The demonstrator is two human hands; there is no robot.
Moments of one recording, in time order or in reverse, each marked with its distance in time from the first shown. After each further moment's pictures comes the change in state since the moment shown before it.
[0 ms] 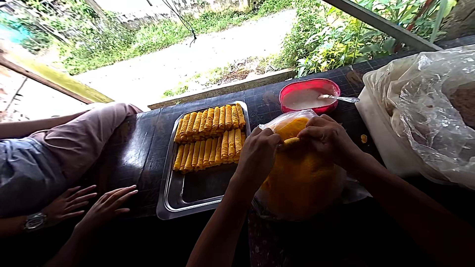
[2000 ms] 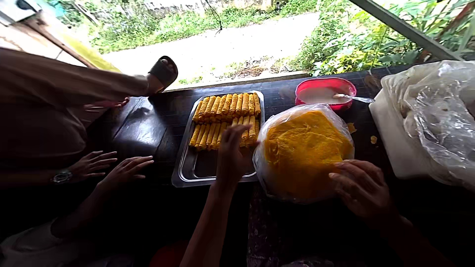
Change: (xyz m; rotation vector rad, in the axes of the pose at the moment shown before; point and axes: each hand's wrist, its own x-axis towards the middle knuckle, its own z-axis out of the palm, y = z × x) left_hand -0.091 -0.047 -0.006 -0.122 0.407 -0.154; right_hand -0.137 -0.029 0.003 -0.173 0.227 -0.194
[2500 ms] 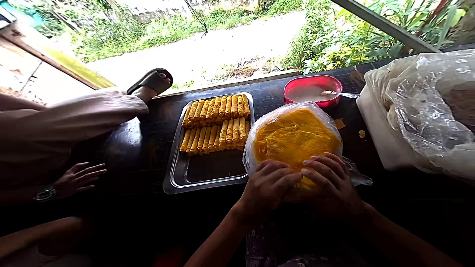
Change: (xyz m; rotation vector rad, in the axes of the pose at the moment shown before) left_hand -0.034 0.068 0.036 -0.253 -0.099 0.488; right_hand 0.022 -0.029 0.027 0.094 0.051 -0.046
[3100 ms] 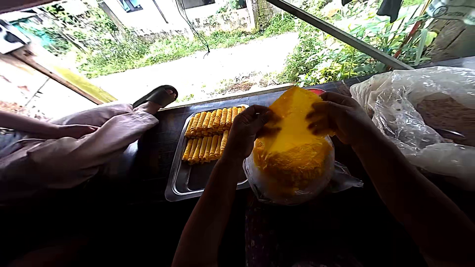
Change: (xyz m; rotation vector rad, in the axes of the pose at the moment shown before) left_hand 0.107 -0.043 -0.050 -0.843 0.172 -0.839; right_hand 0.156 0.042 -0.061 0.915 -0.044 0.960
